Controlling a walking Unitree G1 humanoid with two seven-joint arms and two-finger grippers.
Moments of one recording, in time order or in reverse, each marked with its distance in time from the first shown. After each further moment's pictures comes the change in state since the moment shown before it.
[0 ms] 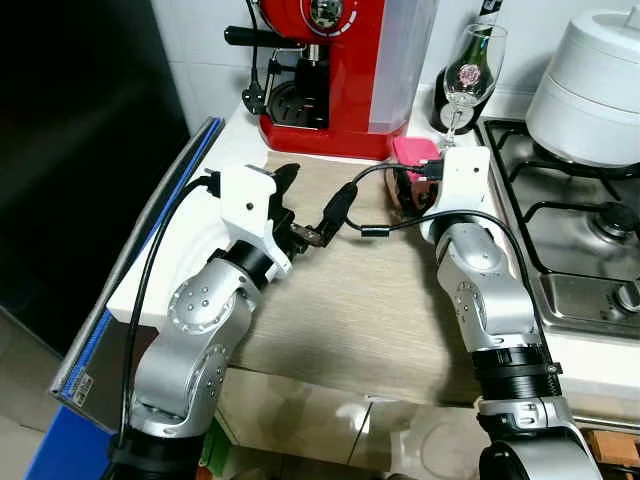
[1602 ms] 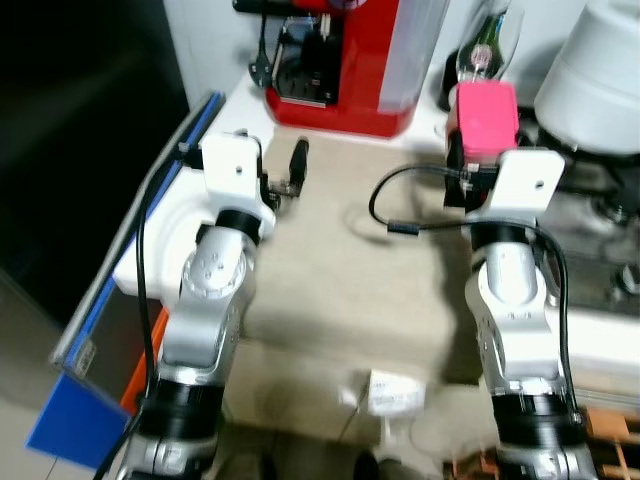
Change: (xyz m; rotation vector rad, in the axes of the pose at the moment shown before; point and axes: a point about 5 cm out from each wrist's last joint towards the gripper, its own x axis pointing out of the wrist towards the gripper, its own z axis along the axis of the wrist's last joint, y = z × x) left arm 0.023 0.038 -0.001 0.173 -0.055 0.347; right arm -0.038 -0.020 0.021 -0.144 -0.341 -0.177
